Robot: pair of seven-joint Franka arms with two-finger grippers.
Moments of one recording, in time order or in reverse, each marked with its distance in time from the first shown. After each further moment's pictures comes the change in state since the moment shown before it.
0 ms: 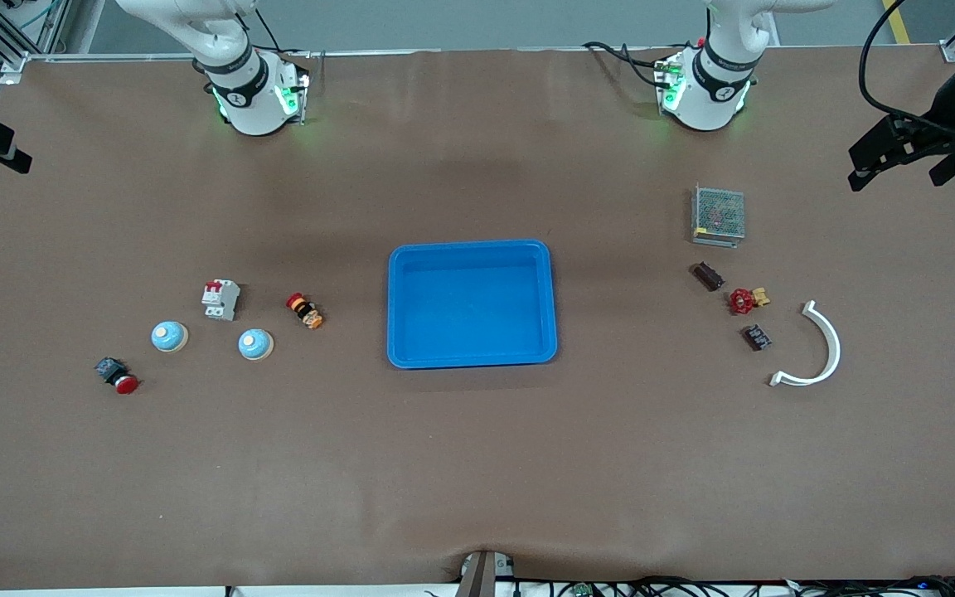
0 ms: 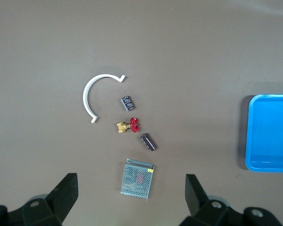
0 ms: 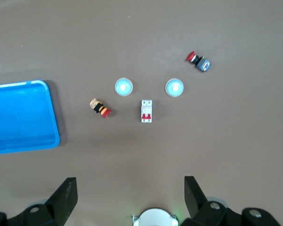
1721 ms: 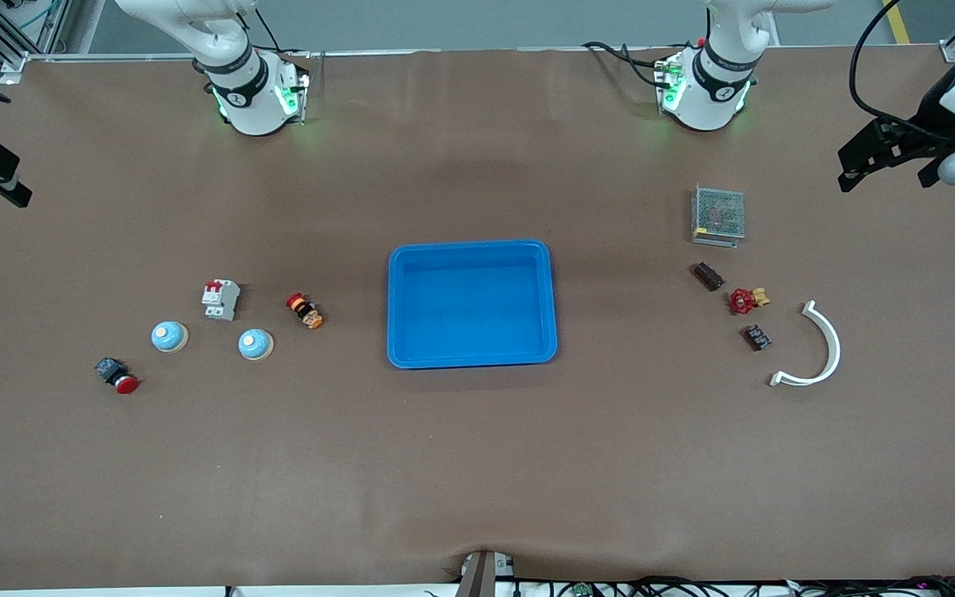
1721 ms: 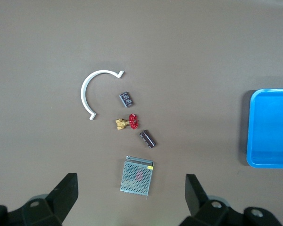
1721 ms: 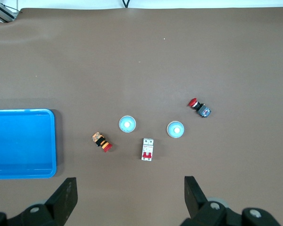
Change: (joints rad) left arm -0.001 -0.009 -0.011 -0.031 0.000 0.004 0.000; right arm 0.021 0.007 0.038 0.002 -0.028 0.164 -0.046
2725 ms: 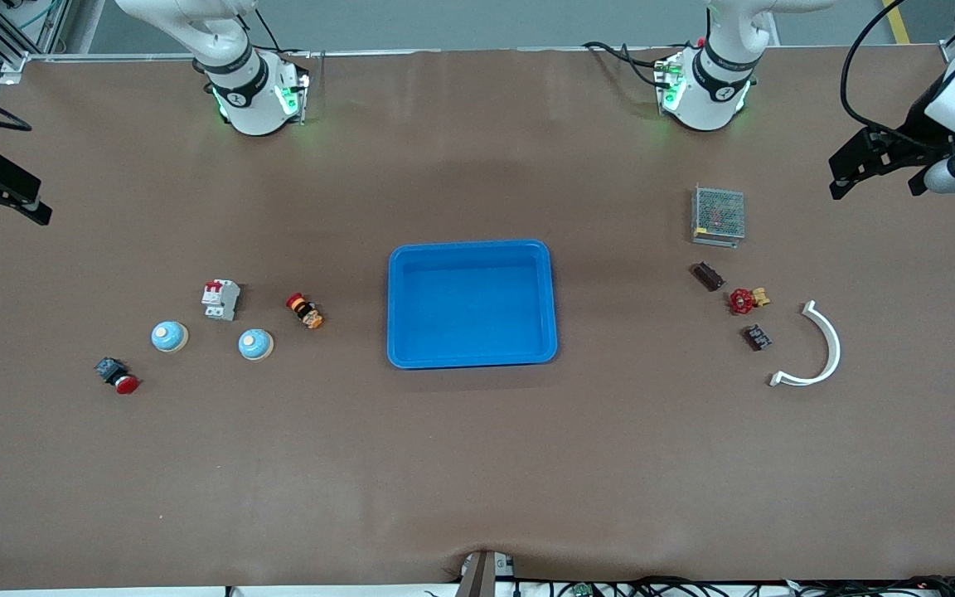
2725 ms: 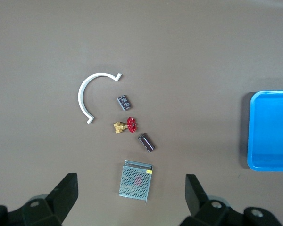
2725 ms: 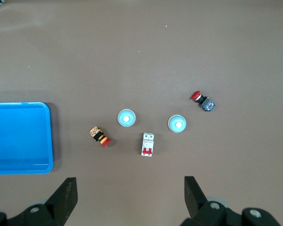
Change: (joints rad) left arm 0.000 -0.003 -0.007 -0.037 0.000 0.044 0.000; right arm 0.000 0.056 0.001 -0.013 -0.001 0.006 -0.001
